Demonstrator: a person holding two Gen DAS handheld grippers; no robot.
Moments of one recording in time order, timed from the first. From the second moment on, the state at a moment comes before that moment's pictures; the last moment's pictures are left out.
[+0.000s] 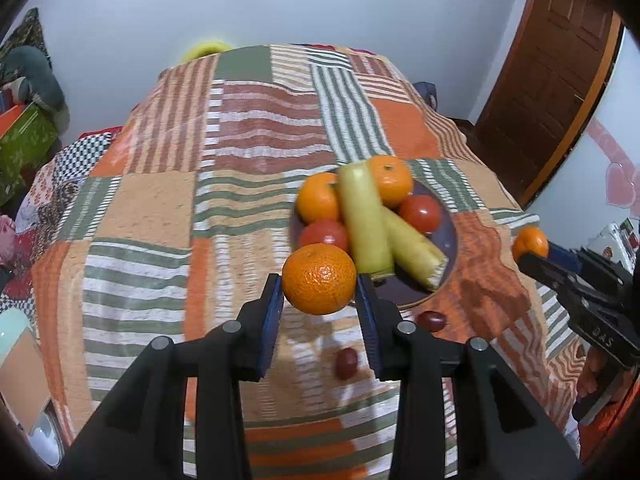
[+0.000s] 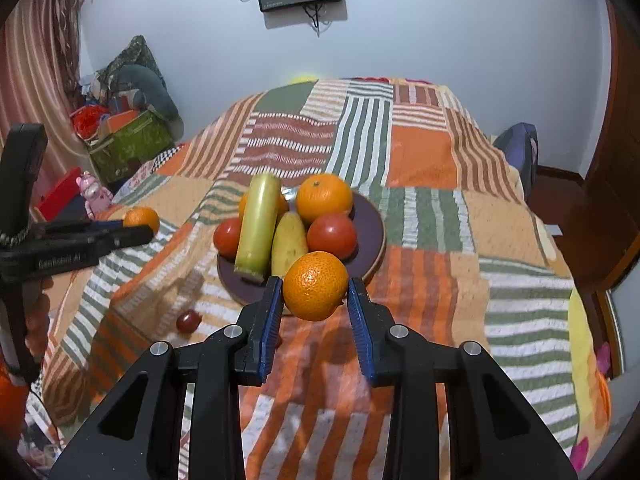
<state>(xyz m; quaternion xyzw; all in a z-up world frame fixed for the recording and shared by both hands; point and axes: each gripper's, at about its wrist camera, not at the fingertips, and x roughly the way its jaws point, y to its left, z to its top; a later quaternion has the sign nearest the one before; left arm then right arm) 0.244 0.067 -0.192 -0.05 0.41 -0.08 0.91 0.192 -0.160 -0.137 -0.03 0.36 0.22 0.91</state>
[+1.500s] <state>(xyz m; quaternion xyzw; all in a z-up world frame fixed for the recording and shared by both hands) 0.256 0.025 -0.210 -0.03 0.43 -0.08 0.90 0.224 -0.158 -0.154 -0.05 0.39 0.23 0.89</state>
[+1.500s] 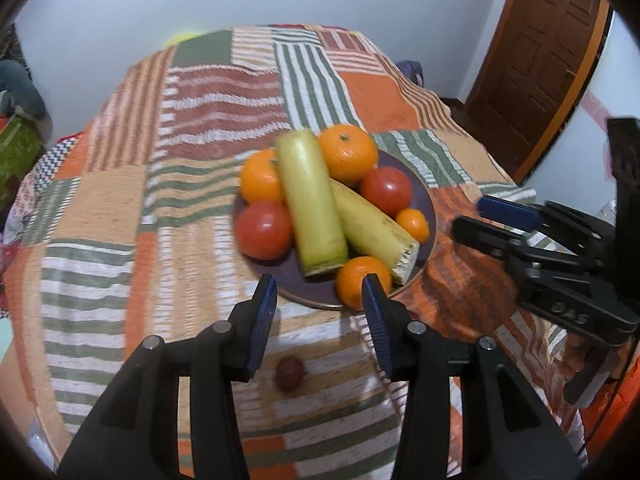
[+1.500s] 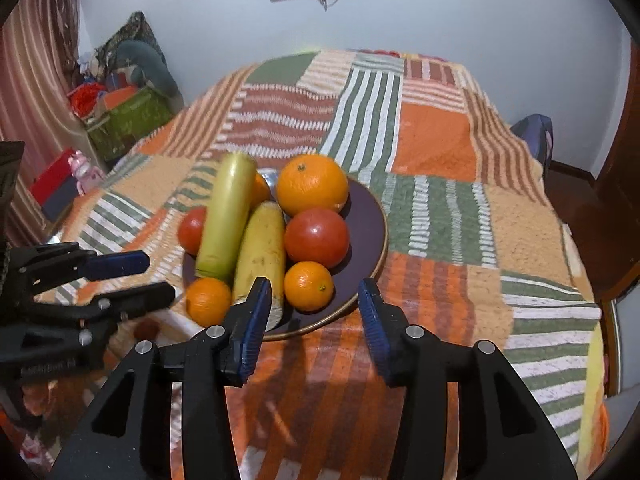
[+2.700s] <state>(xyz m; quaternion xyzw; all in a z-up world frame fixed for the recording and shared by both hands) 0.227 0.040 -0.268 -0.04 0.49 -0.09 0.87 0.204 -0.106 -0.207 -0.10 0.45 0.27 0.84</state>
